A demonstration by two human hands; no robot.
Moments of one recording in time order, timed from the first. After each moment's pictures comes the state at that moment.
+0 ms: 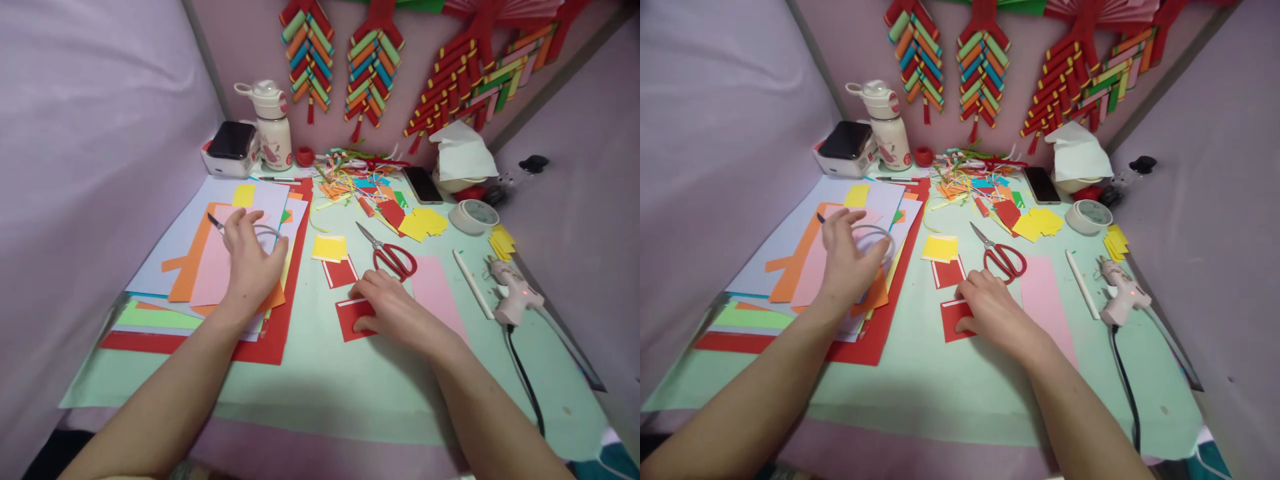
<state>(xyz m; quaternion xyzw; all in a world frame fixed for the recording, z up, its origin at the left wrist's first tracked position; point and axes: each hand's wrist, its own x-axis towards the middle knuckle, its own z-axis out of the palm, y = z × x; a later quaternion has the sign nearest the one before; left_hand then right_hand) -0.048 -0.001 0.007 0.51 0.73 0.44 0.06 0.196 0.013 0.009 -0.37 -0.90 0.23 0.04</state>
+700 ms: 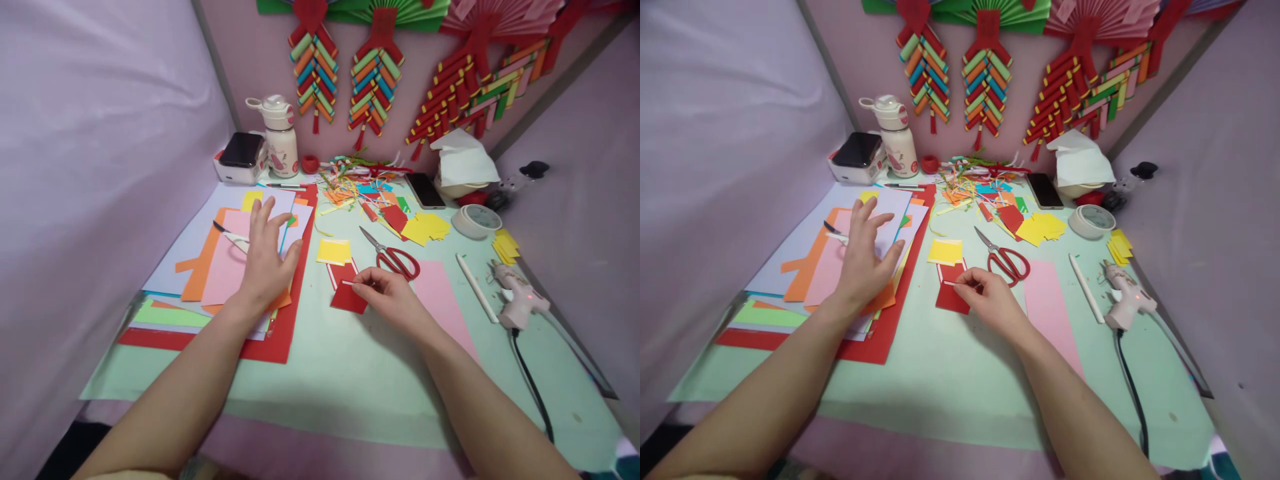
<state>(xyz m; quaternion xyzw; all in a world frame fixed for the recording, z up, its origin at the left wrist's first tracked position) -0.051 0.000 0.011 0.65 0.65 0.40 -0.02 0.181 0.017 0.000 -0.46 -0.68 0.52 0.24</state>
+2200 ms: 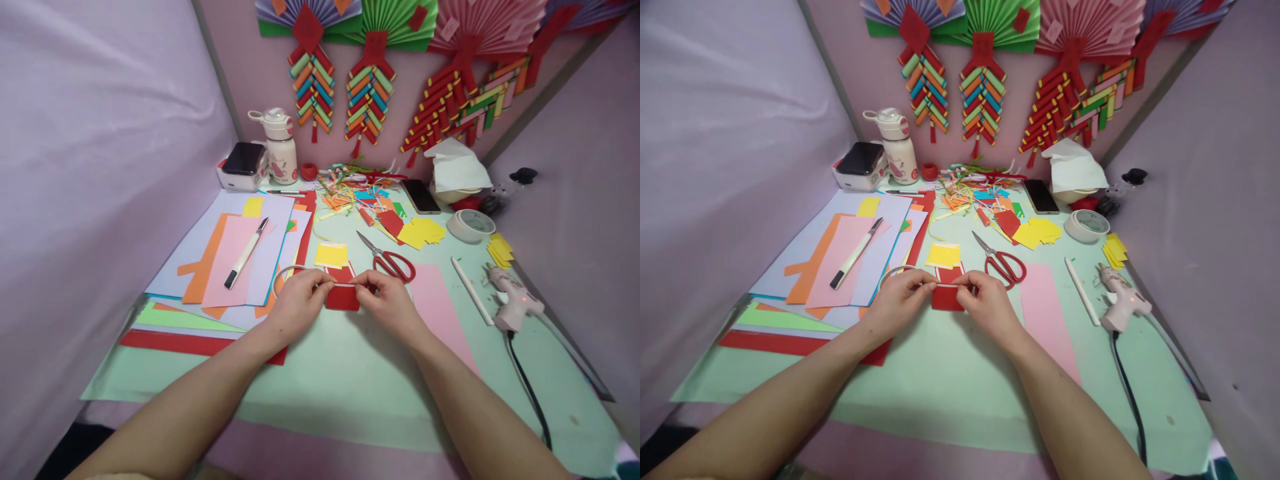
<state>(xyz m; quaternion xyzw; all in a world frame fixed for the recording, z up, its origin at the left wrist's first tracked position) 0.000 -0.026 0.005 0.66 0.62 0.33 0.26 0.179 0.013 -0.004 -0.47 -0.71 0.44 0.29</state>
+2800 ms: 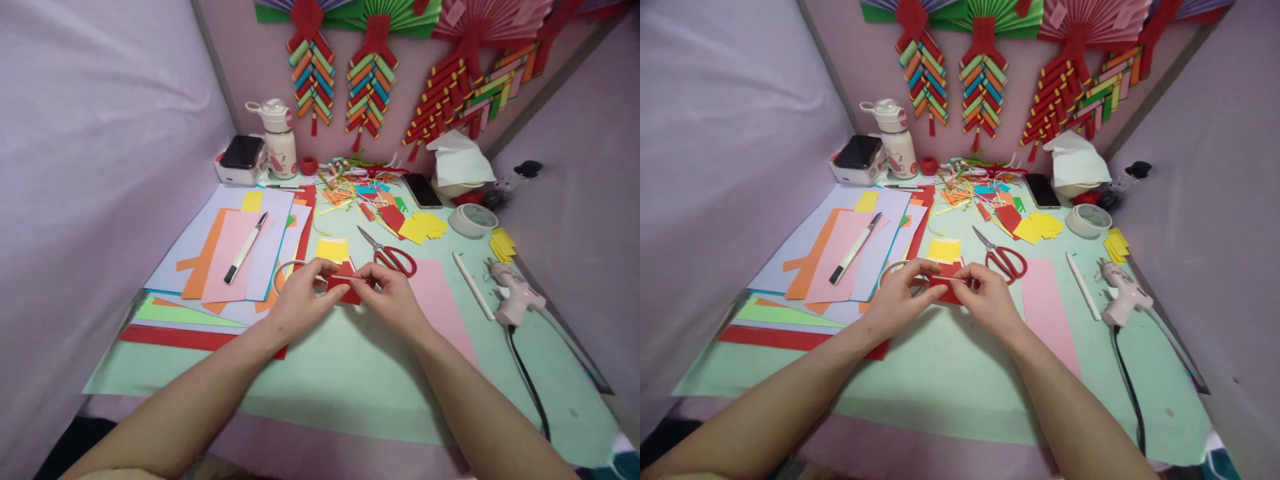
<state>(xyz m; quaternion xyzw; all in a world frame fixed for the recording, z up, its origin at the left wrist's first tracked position) 0.005 -0.031 0.005 0.64 0.58 0.41 0.29 0.177 0.010 0.003 -0.44 -0.71 0.44 0.33</state>
